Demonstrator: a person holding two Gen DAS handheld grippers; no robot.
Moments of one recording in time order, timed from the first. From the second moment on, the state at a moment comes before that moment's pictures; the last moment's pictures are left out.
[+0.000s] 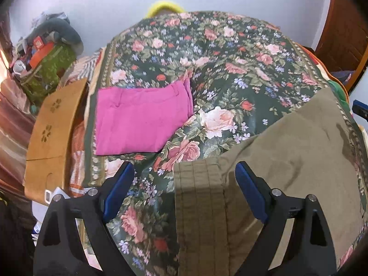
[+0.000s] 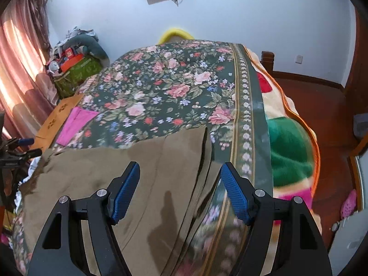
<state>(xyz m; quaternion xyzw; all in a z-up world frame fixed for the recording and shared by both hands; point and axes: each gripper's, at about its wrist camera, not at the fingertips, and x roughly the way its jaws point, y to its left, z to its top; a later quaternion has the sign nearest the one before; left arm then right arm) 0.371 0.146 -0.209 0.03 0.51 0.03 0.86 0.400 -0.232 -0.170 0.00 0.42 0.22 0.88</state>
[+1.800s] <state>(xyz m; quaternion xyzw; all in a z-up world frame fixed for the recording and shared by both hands) 0.348 0.139 -0.215 -0.02 0.52 -0.01 0.85 0.372 -0.094 -0.163 -0.04 0.44 0.35 0.83</state>
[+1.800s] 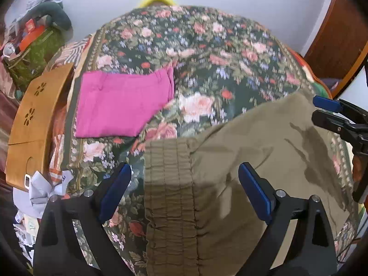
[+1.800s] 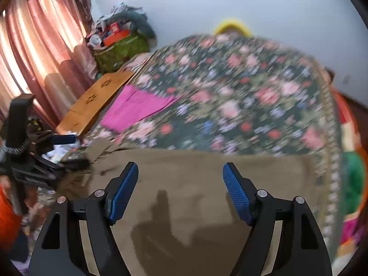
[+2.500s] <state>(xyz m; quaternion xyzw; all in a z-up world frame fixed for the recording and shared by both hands) 0.318 0.138 -0.247 -0.01 0.55 0.01 0.83 0.327 -0.093 -0.233 -0.09 0.56 0.35 0.75</state>
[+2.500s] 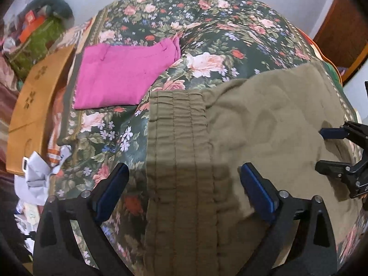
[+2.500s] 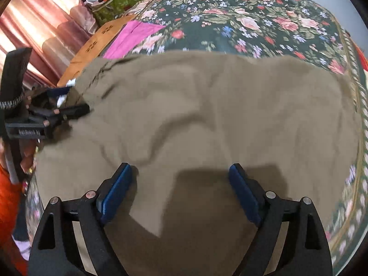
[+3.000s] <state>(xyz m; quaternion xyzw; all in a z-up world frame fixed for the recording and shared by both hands) 0.253 0.128 -0.232 -0.01 0.52 0.03 0.85 0.269 -0.156 -0.223 -0.04 0.52 0.30 0.80</state>
